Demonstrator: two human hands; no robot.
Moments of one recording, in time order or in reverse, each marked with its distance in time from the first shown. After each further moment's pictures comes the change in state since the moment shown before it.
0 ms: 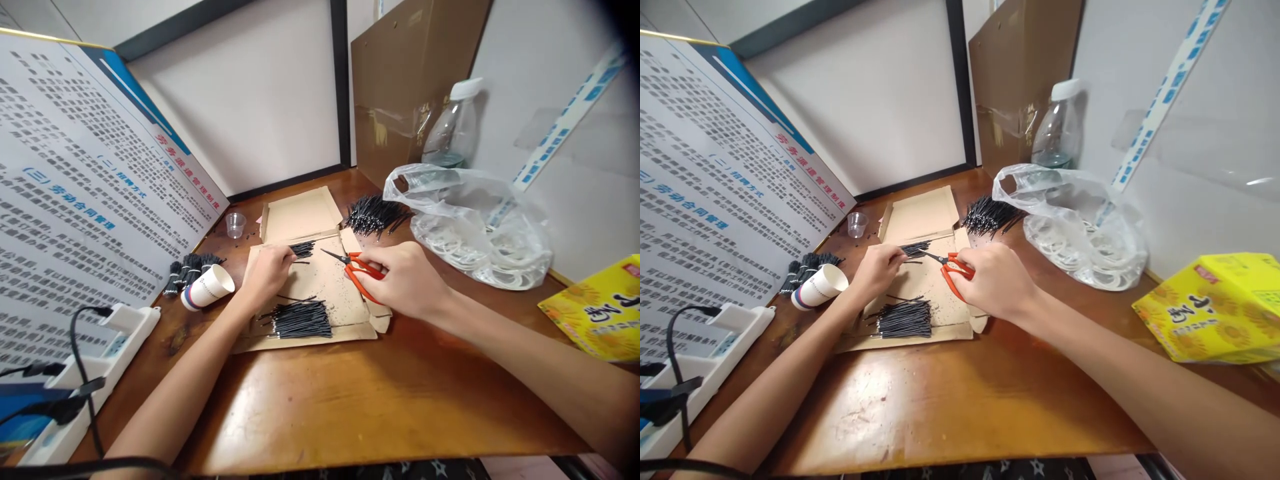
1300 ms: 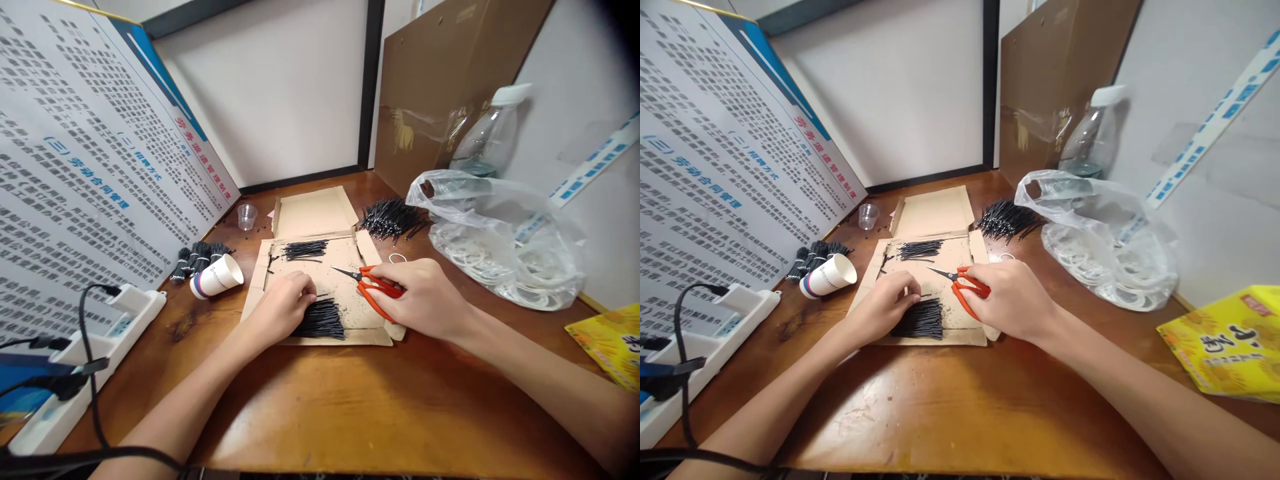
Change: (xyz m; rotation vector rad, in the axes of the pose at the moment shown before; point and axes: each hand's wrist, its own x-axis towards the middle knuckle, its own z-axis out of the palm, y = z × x) left_hand -0.062 0.031 -0.009 -0.227 -0.175 0.039; right_hand -0.007 -0.006 0.003 0.024 -0.050 -0.171
